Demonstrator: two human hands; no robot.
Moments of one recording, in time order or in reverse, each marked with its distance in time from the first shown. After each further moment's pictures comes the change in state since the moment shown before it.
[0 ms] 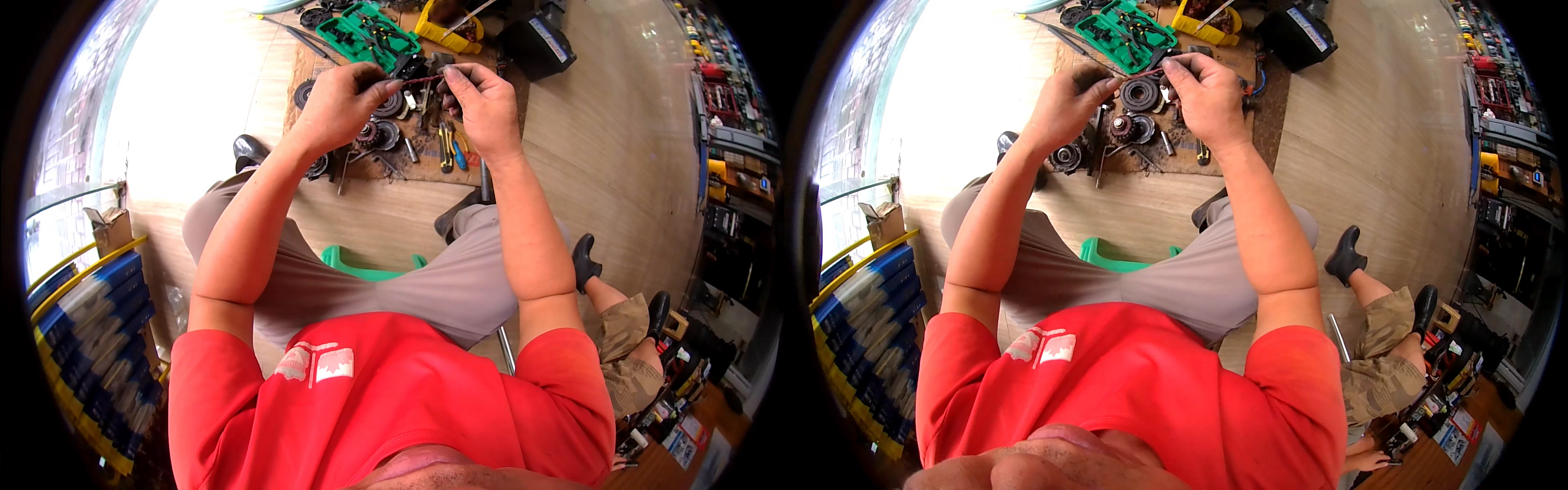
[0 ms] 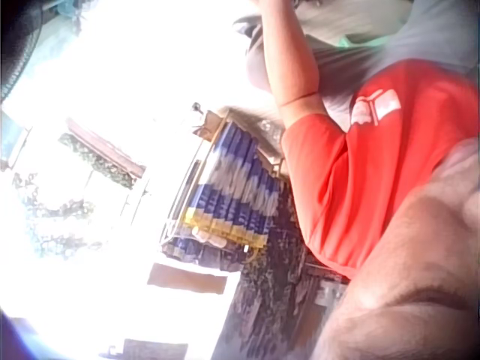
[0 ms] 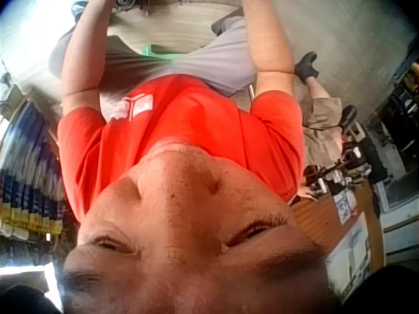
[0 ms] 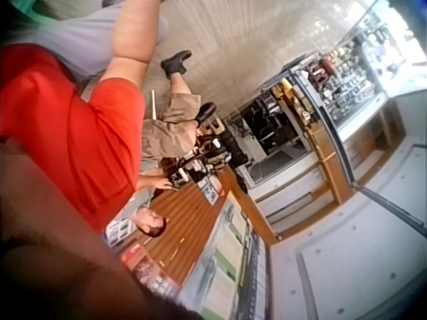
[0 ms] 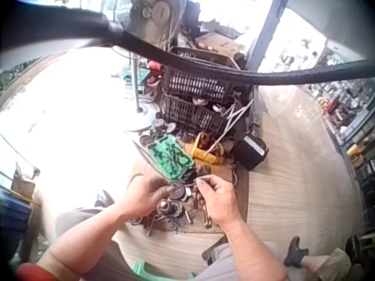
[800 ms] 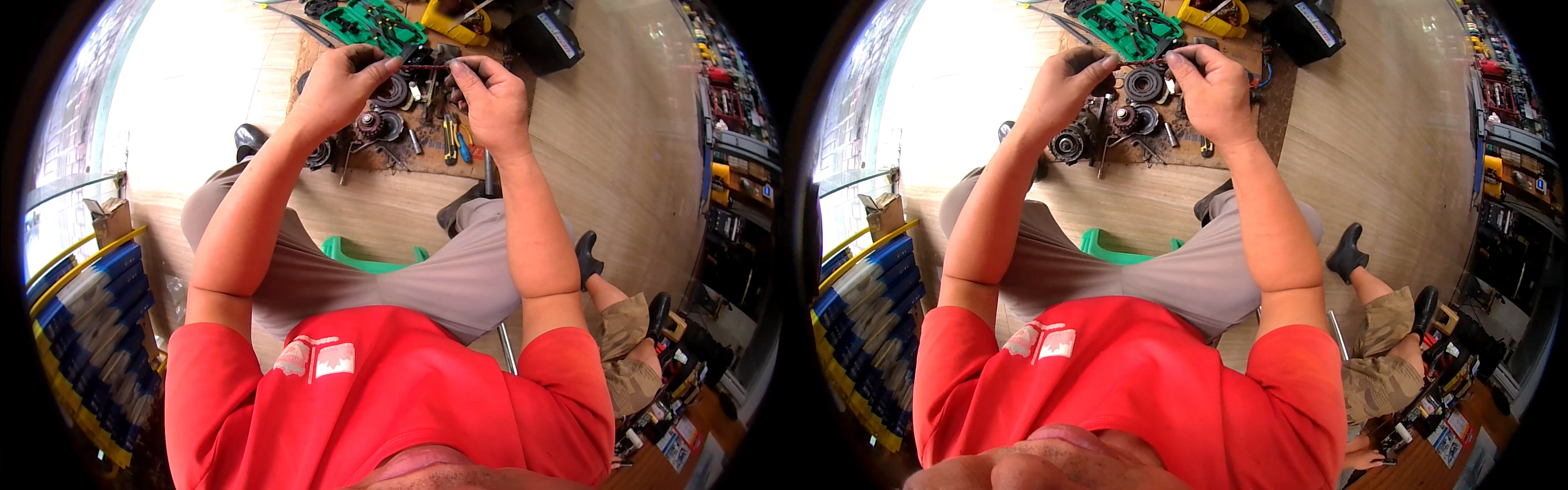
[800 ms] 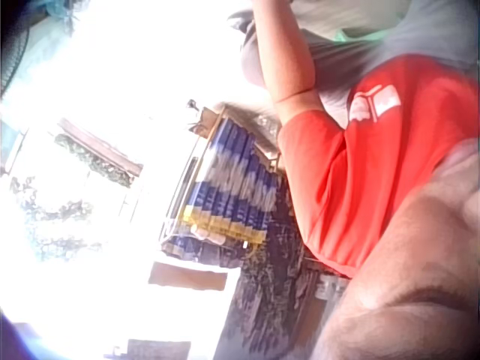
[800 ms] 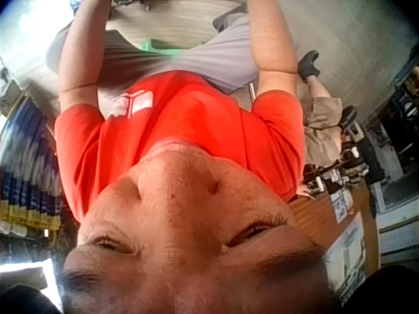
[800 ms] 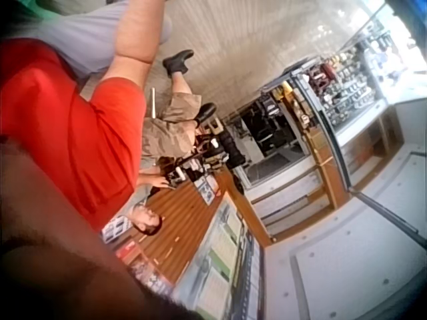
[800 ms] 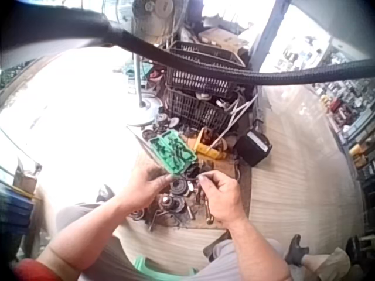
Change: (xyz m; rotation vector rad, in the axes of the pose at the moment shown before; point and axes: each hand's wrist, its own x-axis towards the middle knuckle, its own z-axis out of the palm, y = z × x) left_hand 0.004 -0.009 0.001 -0.272 0.029 -0.097; right_hand -0.002 0.001 0.000 -0.153 0.011 -0.080
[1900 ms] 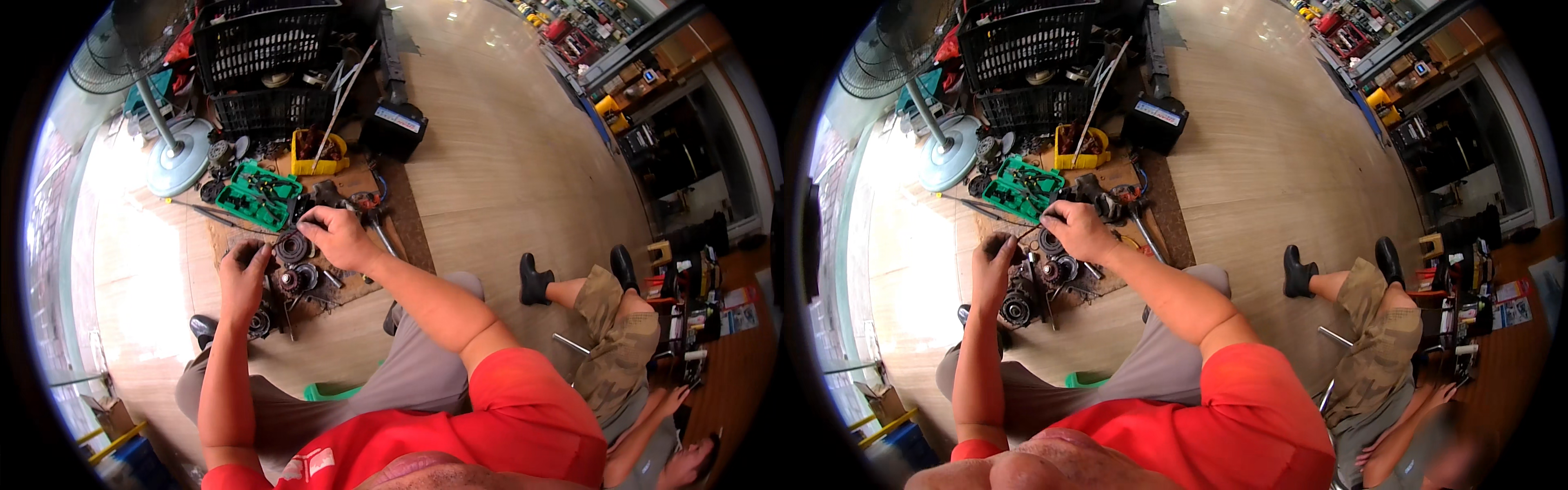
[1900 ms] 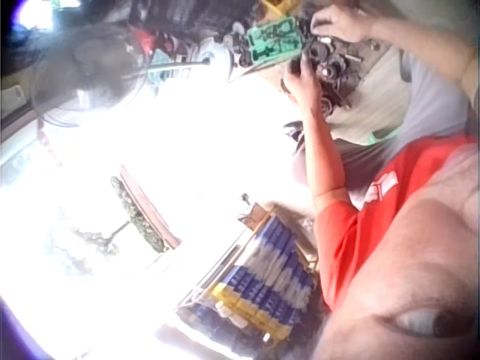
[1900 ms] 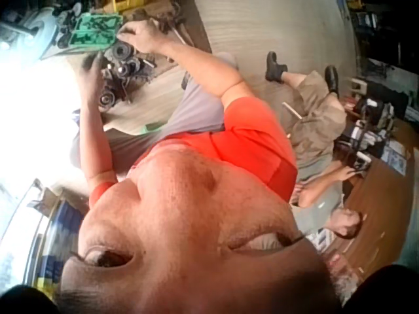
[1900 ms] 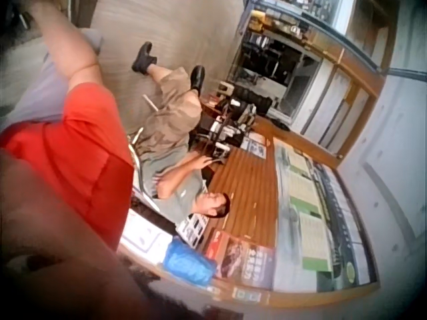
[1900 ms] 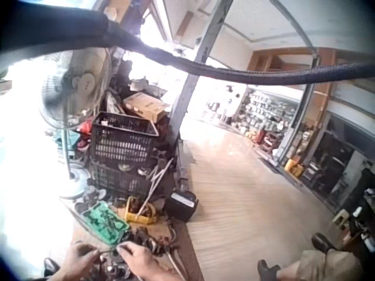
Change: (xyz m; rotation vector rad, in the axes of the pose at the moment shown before) left_hand -0.007 0.007 0.002 -0.264 -0.010 -0.006; right_hand -0.001 -0.015 -0.002 -0.183 -0.013 -0.050
